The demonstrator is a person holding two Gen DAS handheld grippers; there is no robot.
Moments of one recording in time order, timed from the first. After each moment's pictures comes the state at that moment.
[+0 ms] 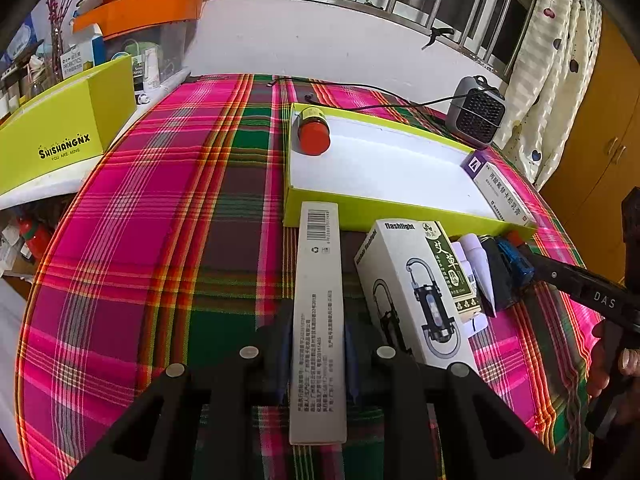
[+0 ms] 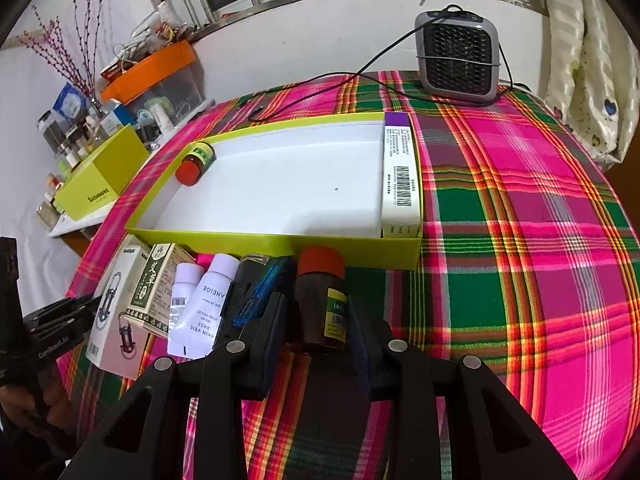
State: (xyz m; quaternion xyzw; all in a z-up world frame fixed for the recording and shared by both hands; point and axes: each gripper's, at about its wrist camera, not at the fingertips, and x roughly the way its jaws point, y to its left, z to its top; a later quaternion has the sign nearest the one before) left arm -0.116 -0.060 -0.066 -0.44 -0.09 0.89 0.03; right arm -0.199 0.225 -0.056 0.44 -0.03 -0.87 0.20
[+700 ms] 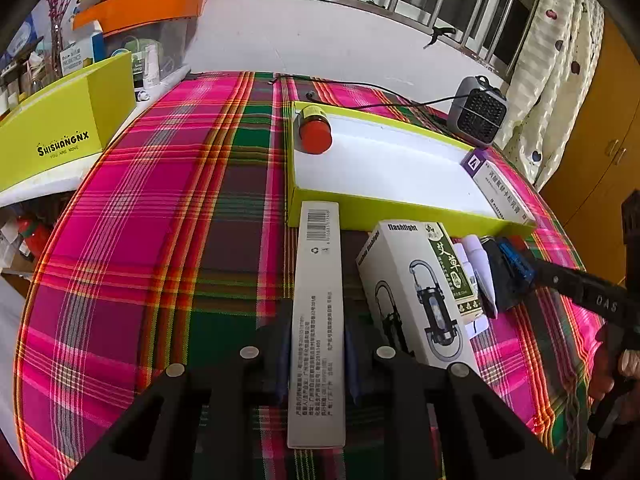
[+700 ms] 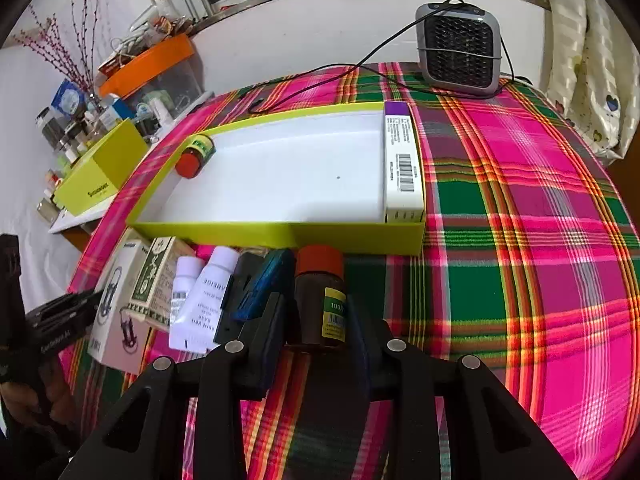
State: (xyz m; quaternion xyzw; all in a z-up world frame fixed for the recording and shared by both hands) left arm -0.116 -0.059 -0.066 -0.44 -0.10 0.89 0.03; right arm -0.198 0.225 -0.056 0.46 -0.03 -0.86 0.21
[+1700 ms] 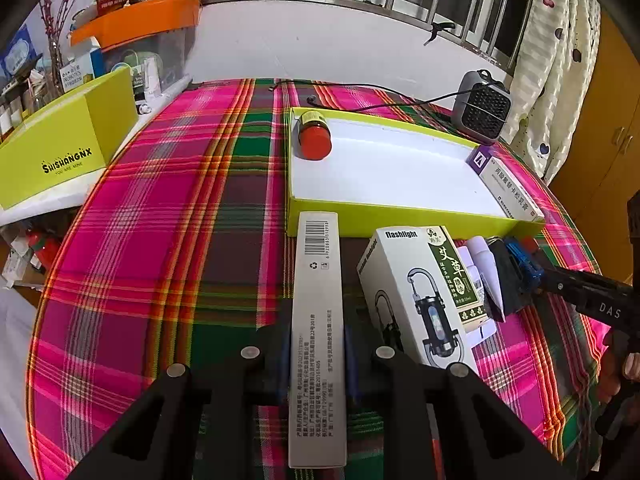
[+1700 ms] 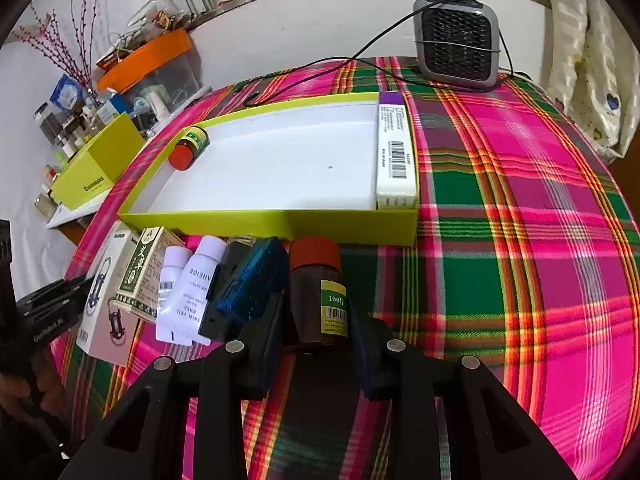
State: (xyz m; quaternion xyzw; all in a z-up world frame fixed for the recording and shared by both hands) left arm -0.119 -0.050 -0.062 -0.44 -0.07 0.90 0.01; right arm -0.199 0.232 -0.066 0.46 -0.03 -0.86 0.20
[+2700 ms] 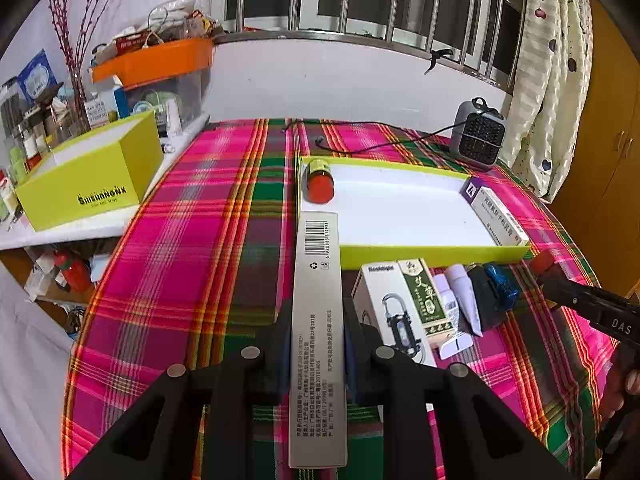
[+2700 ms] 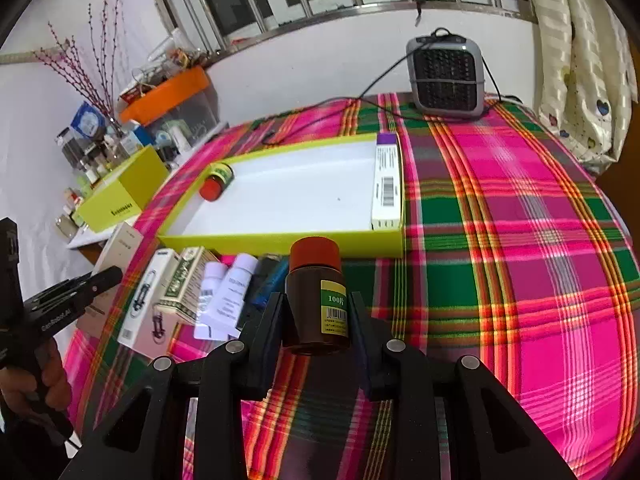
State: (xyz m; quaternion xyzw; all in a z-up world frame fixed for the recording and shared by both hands) left arm -0.097 -0.043 -0.018 -0.39 -0.05 0.92 -0.02; right arm -0.167 0.249 -0.032 0.41 -0.06 -0.88 0.22
